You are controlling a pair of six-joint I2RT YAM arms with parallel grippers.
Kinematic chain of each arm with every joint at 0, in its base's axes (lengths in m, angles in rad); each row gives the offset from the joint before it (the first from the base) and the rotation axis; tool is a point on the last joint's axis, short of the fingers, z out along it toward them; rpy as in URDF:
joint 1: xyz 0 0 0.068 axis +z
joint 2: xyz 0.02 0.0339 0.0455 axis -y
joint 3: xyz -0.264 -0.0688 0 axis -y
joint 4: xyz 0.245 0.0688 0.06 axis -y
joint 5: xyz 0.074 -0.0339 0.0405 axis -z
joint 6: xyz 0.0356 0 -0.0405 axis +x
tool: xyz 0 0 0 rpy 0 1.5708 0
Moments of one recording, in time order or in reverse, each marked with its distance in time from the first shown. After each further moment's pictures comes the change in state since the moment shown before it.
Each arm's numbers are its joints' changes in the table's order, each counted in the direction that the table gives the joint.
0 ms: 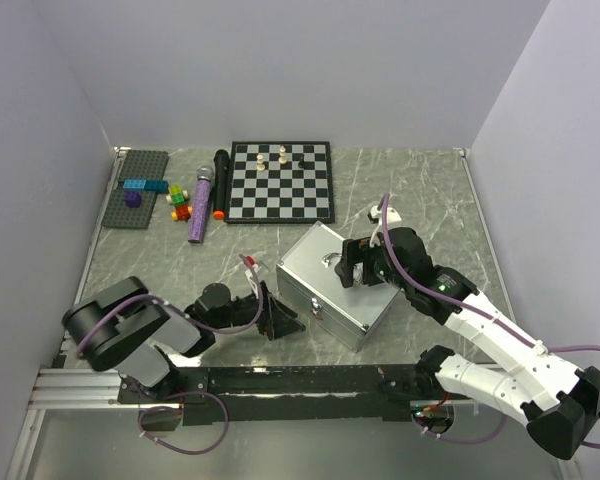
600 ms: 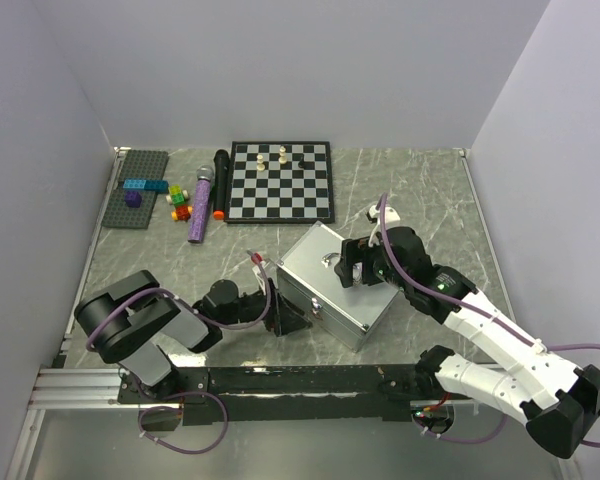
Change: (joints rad) left arm -0.018 -0.109 0.058 0.022 0.005 -0.031; right arm 0.000 -0.010 0.003 0.000 -0.003 -0.012
